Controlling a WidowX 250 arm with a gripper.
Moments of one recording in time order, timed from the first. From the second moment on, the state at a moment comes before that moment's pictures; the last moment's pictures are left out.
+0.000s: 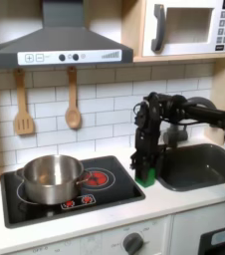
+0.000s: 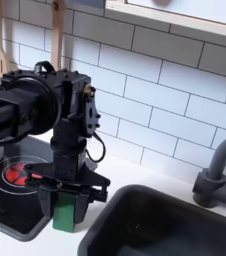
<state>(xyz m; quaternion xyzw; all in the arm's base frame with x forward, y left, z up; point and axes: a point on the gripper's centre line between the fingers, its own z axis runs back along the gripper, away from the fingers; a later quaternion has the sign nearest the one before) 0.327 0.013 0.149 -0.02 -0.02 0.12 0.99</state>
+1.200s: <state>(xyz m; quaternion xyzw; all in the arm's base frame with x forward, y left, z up) 0.316 0.019 0.182 -0.04 -0.02 0.13 0.99</state>
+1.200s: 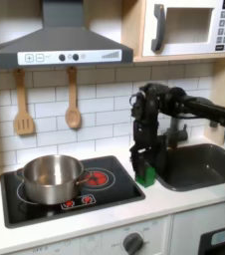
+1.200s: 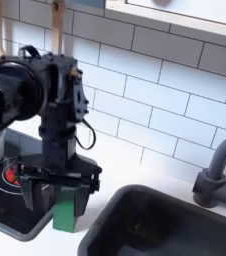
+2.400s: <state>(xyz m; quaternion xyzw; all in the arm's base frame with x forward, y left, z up) 0.288 0.074 0.225 -0.07 -0.05 0.17 0.98</state>
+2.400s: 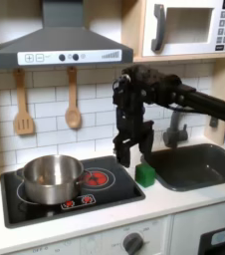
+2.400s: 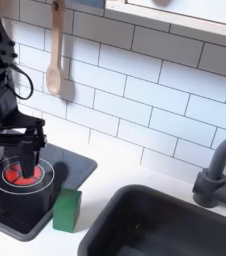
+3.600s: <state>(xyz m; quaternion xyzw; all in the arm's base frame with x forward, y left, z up) 0.311 0.157 0.240 0.01 -0.07 0.20 0.98</state>
